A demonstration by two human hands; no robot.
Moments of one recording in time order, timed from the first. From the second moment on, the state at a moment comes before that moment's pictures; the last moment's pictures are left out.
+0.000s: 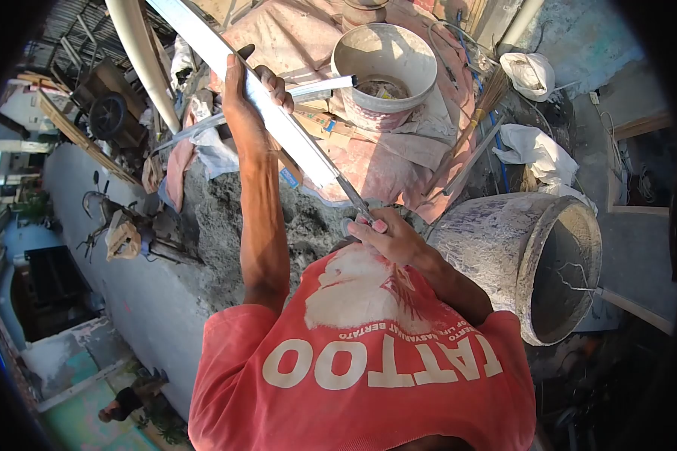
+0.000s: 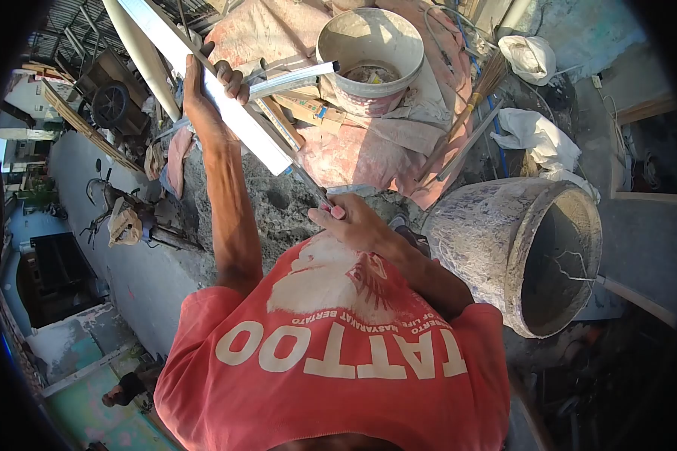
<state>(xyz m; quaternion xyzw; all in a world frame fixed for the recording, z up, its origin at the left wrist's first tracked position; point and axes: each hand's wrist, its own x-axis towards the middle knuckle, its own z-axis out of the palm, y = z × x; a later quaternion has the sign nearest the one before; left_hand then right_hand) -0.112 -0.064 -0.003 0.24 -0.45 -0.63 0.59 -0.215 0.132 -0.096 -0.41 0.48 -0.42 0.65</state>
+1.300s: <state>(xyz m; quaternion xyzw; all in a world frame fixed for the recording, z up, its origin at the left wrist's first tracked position) -0.101 -0.068 -0.018 0.22 -0.45 -0.66 0.56 -0.198 0.140 -0.118 -0.40 0.49 -0.44 0.64</state>
